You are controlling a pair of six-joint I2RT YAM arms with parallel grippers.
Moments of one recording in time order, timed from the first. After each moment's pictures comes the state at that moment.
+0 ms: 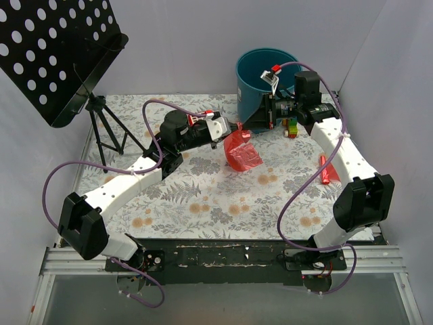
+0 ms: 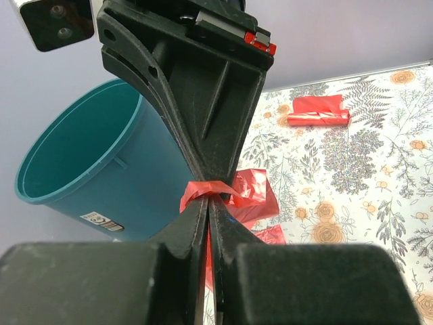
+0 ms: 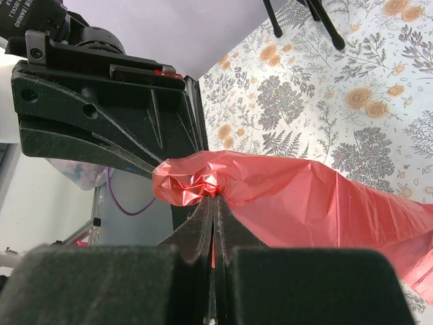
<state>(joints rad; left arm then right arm) -0.67 1.40 1.14 0.31 0.59 0.44 0.28 1.60 1.54 -0.40 -1.26 0.28</state>
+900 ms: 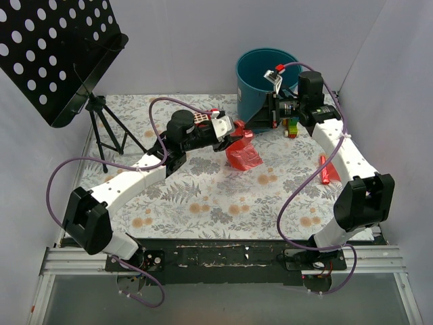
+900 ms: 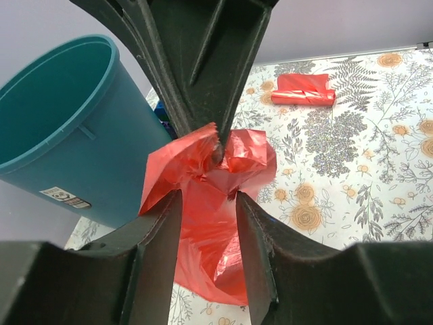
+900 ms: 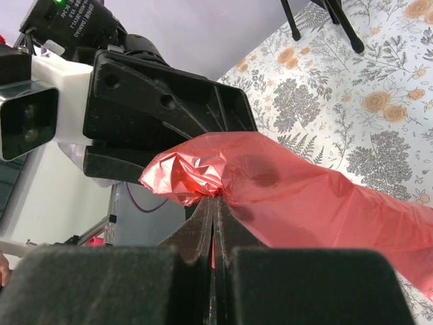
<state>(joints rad) -0.67 1.44 1.15 0.24 0.57 0.40 0.24 1.60 1.51 -0.31 -1.33 0.36</state>
